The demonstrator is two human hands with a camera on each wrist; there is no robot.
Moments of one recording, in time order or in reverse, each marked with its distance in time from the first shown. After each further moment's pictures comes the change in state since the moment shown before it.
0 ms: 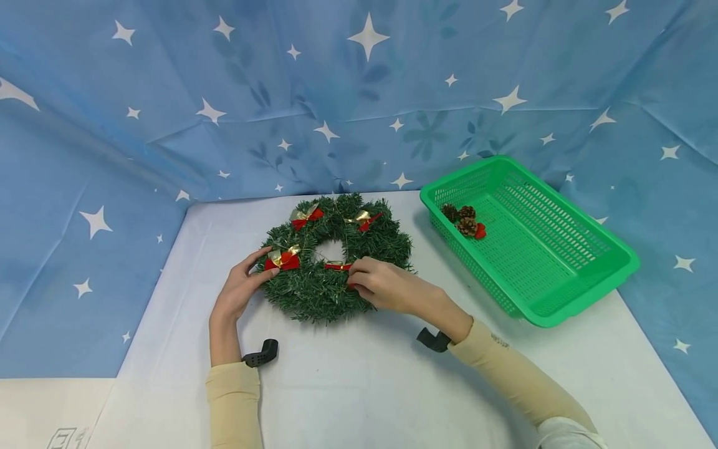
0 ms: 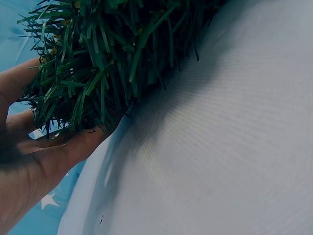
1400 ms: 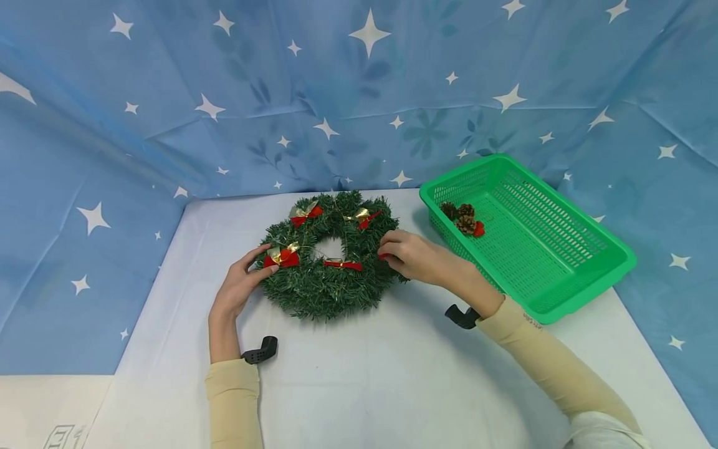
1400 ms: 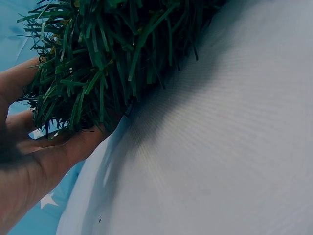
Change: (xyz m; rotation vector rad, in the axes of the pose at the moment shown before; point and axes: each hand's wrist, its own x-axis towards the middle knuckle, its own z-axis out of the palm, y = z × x) left_hand 0.000 0.001 -0.001 -0.006 -0.003 -0.002; right_hand -0.020 0.040 -0.042 0.003 -0.012 0.100
